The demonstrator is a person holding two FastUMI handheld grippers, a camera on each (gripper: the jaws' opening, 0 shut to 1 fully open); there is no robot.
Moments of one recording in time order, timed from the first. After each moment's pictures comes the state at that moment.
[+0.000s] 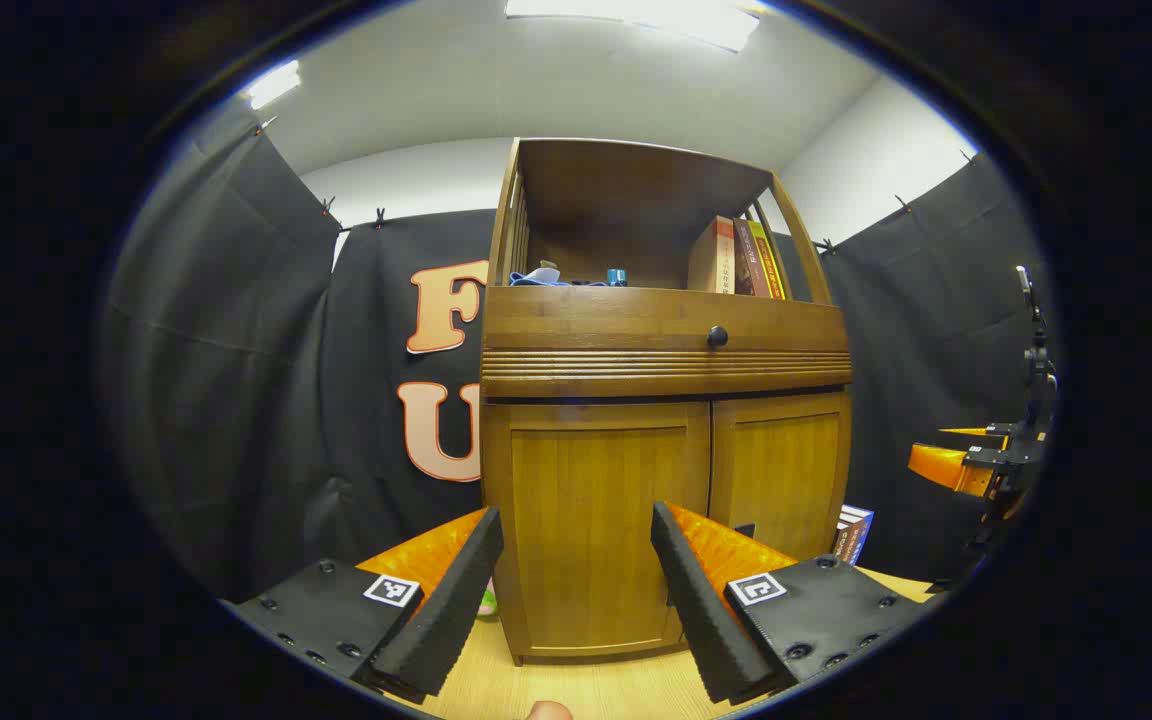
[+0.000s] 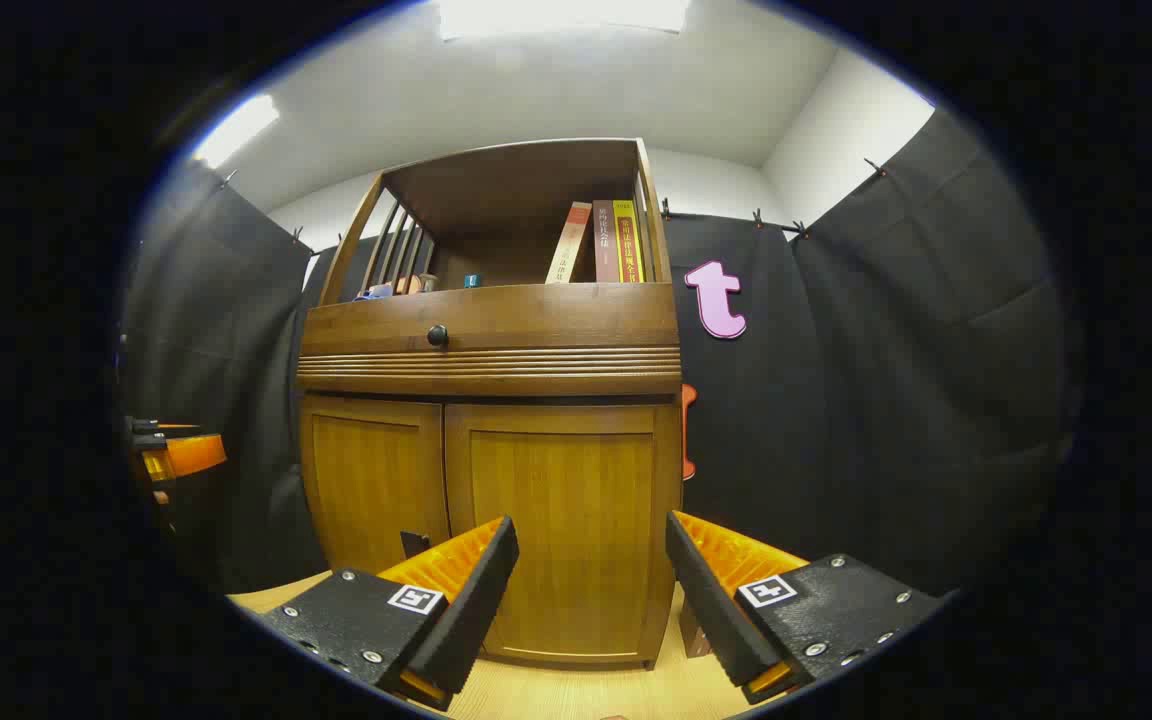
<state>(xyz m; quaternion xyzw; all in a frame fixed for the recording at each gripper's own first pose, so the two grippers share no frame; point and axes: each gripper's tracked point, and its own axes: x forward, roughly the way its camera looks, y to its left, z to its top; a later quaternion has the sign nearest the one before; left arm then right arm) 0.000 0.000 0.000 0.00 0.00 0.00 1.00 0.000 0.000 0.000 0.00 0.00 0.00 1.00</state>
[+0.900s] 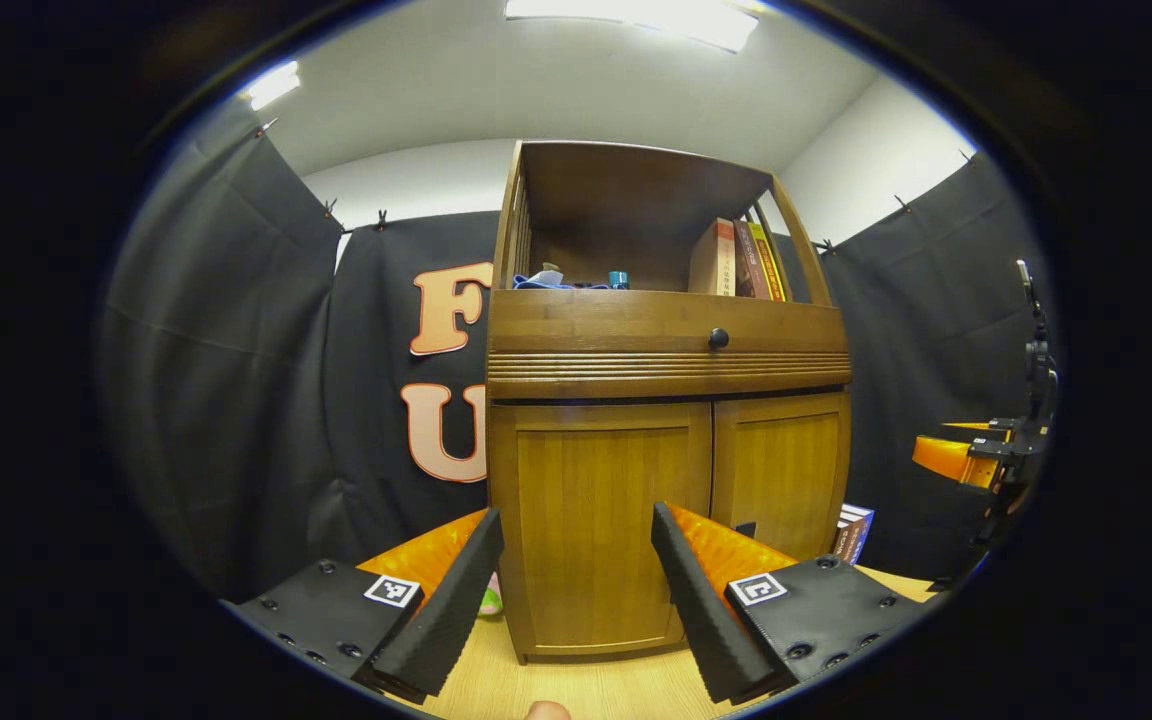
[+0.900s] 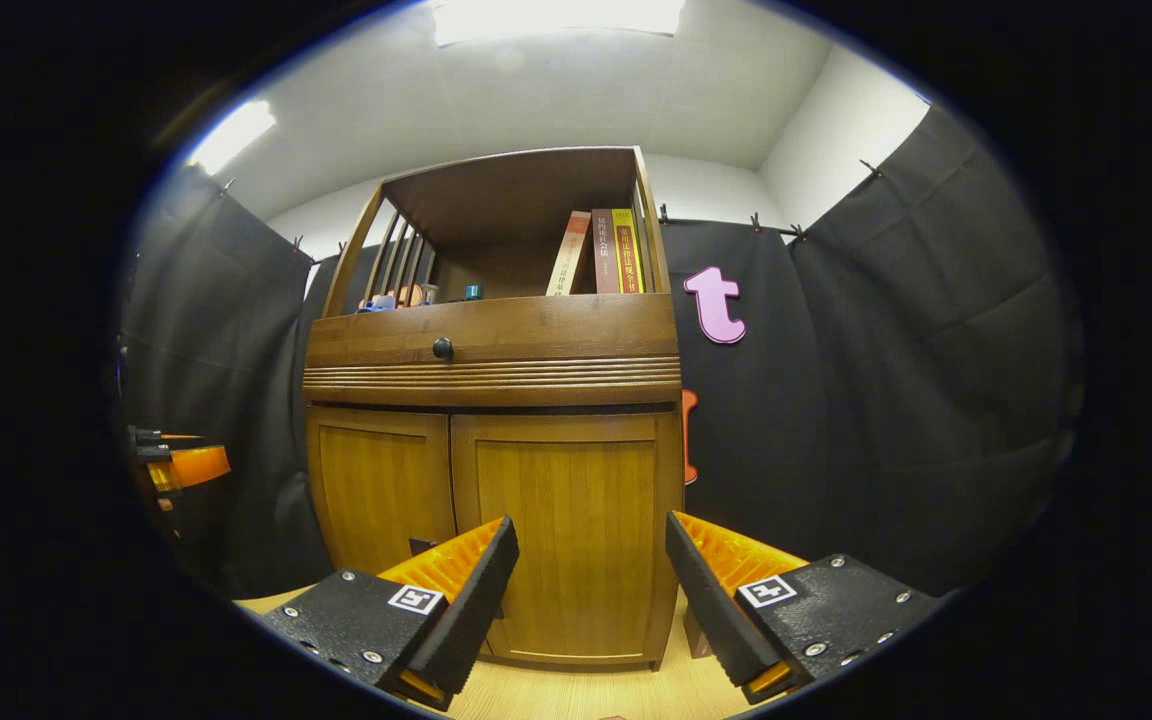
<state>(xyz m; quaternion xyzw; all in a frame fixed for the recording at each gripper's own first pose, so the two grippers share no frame) -0.008 0.004 0.001 0.00 0.00 -0.01 1.00 -0.010 0.004 0.010 0.00 -0.01 0.00 1.00</state>
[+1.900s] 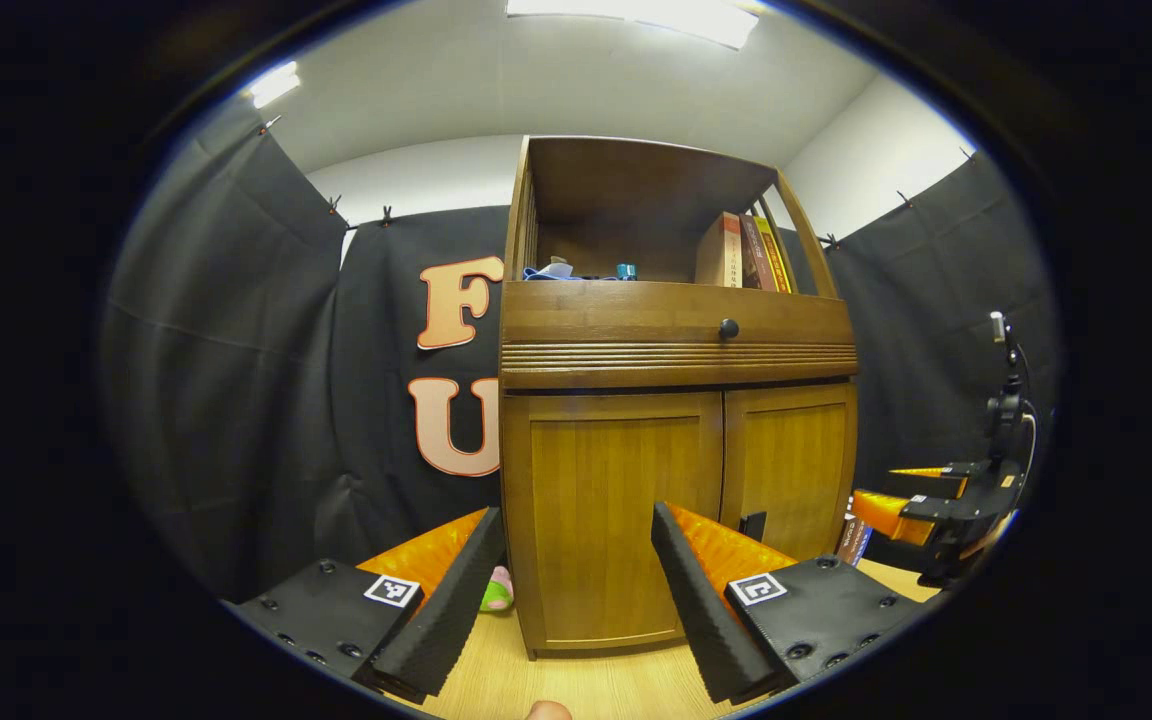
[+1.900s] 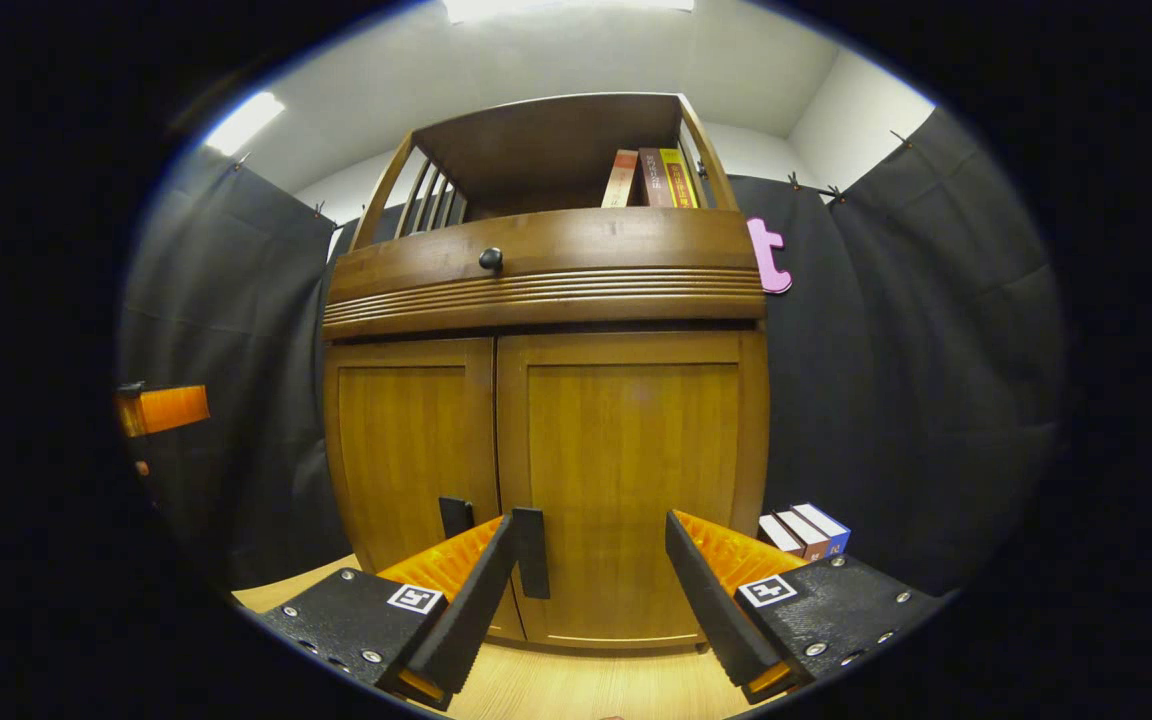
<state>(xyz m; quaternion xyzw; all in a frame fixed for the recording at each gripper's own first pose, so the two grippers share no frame) -0.015 0.017 -0.008 0.00 0.01 0.00 1.00 0.037 0.078 -0.077 0.00 0.05 0.05 1.00</state>
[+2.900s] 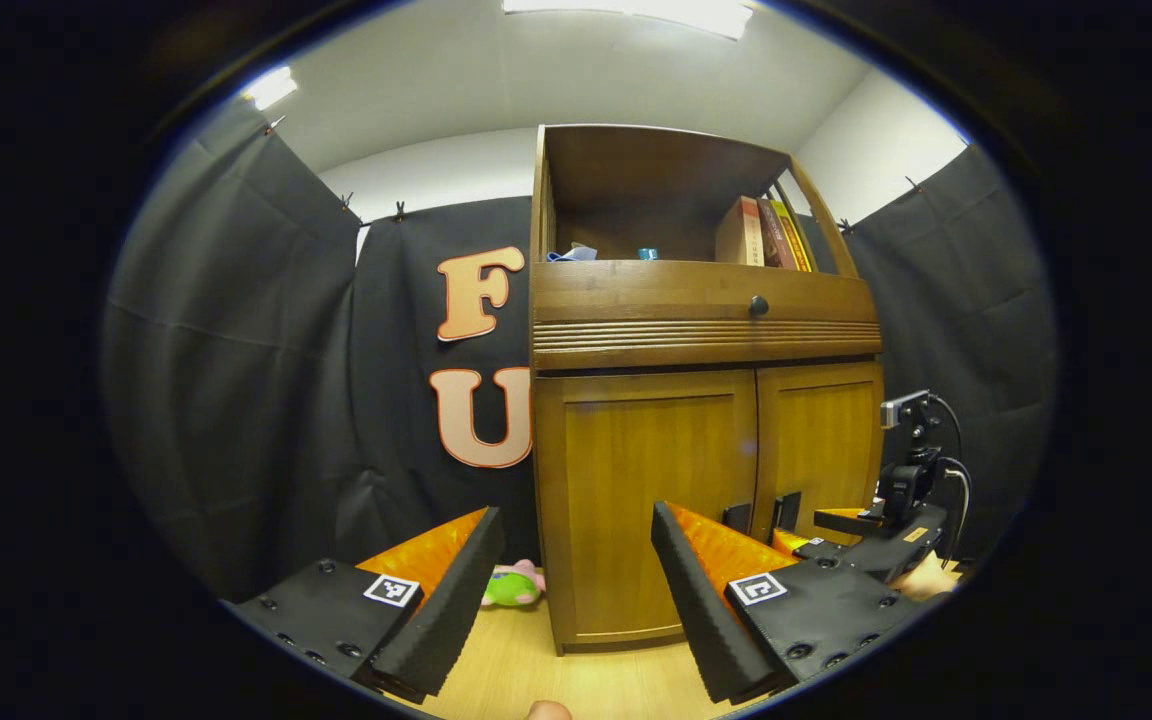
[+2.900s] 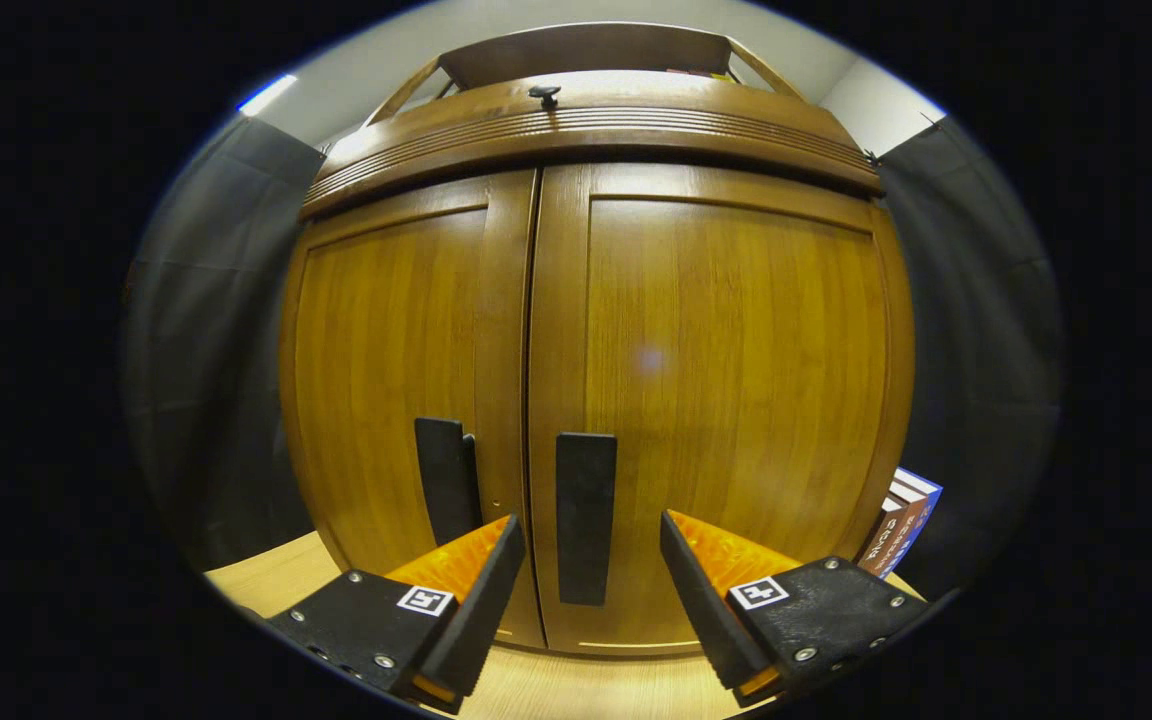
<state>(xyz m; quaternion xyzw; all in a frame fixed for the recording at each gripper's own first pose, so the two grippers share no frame) -0.015 0.052 -0.031 0.02 0.02 0.03 1.00 0.132 0.142 -0.201 -0.01 0.12 0.05 0.99</state>
